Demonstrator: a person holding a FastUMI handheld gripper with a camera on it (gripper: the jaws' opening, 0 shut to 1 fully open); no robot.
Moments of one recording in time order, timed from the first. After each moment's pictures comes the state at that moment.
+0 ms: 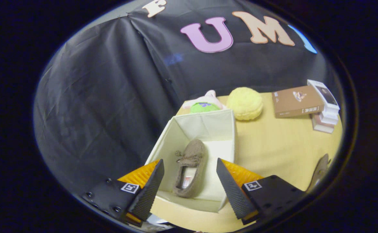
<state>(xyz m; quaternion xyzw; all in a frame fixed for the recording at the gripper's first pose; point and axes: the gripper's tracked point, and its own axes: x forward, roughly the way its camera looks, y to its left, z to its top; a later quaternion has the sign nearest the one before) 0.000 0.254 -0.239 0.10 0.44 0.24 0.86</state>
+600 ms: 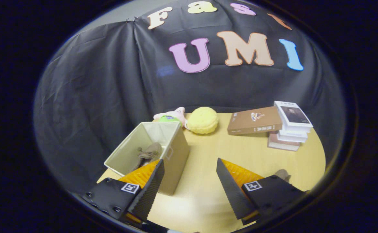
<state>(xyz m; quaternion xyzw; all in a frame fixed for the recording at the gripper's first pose) 0.002 0.083 -0.223 0.04 0.37 0.18 0.91</state>
